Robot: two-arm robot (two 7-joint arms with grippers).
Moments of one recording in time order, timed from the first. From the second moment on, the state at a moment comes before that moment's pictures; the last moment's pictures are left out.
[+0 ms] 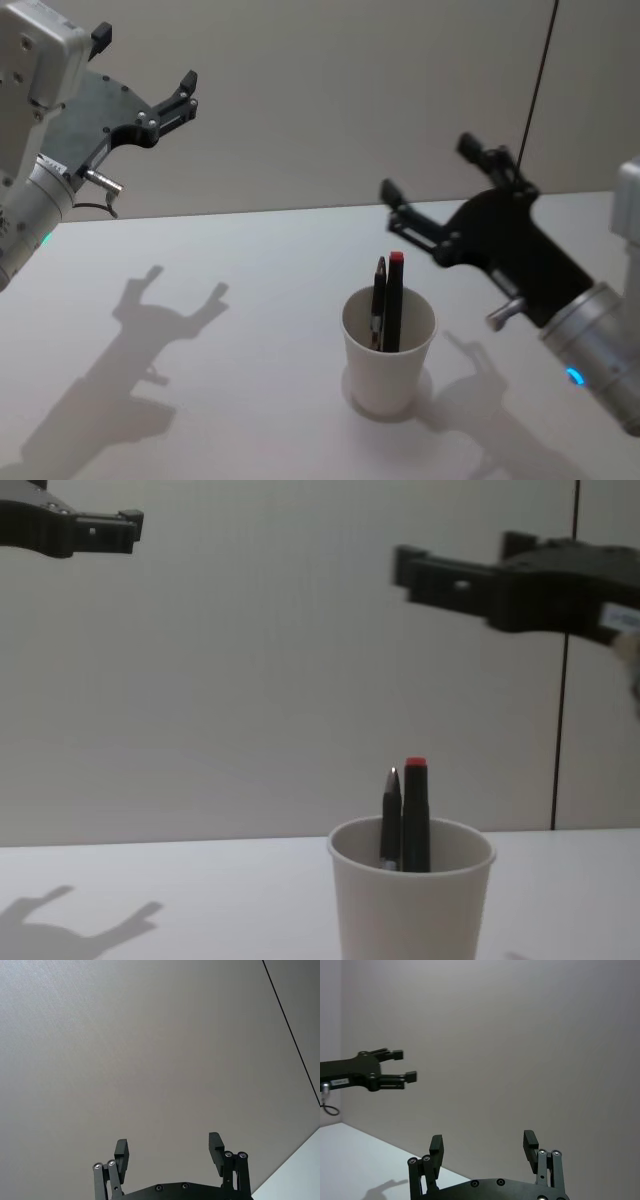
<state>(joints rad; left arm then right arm) -0.21 0.58 0.16 -1.89 -0.20 0.17 -0.12 0.02 0.42 -0.41 -1.99 0.28 -0.04 0.06</state>
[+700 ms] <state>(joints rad) -0.21 0.58 0.16 -1.89 -0.20 0.17 -0.12 -0.06 0.53 -0.28 -2.01 0.36 -0.12 -0.18</state>
